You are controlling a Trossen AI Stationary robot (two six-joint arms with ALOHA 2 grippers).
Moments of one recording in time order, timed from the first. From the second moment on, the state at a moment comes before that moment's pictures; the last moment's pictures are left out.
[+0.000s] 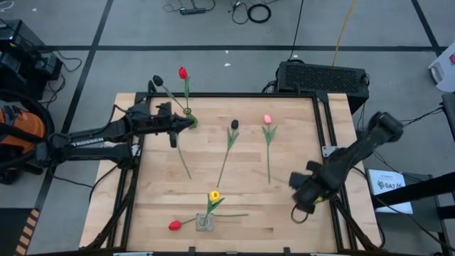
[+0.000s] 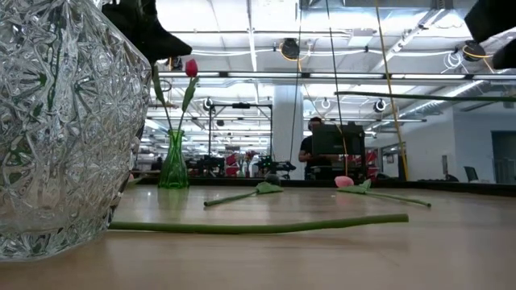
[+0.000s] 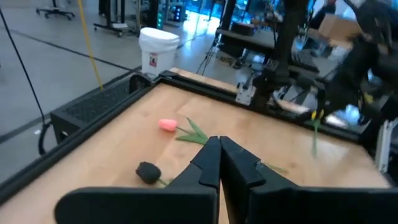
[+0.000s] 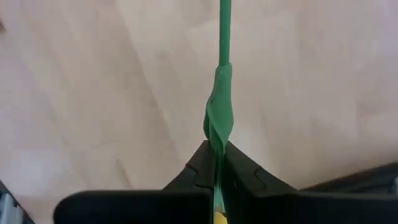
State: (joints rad) left arm 0.36 0.78 0.53 0.09 0.17 -0.15; right arm 0.67 1.35 0.98 -1.17 0.03 1.04
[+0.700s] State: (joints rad) left arm 0.26 1.22 0.99 0.09 -0.01 0.51; right arm 0.28 0.47 0.57 -0.40 0.39 1.27
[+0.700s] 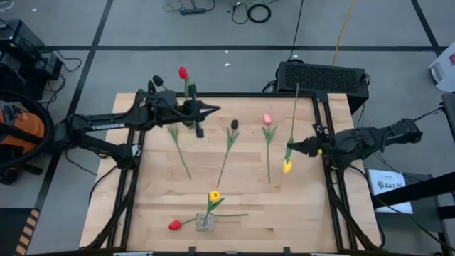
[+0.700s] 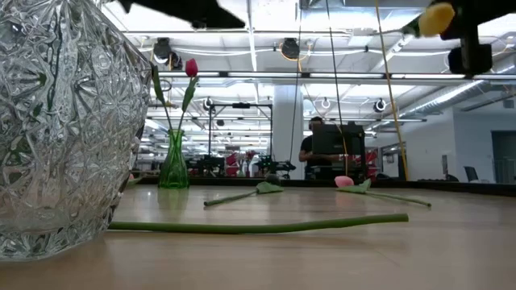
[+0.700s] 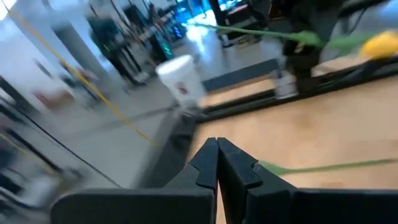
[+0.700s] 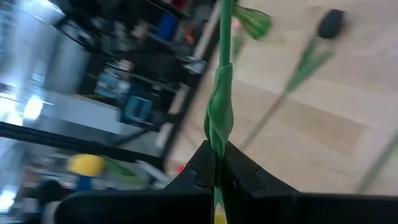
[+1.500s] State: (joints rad) left arm 0.06 1.72 1.47 0.26 -0.12 1.71; right arm 0.17 0.63 0.57 0.11 0.10 1.38
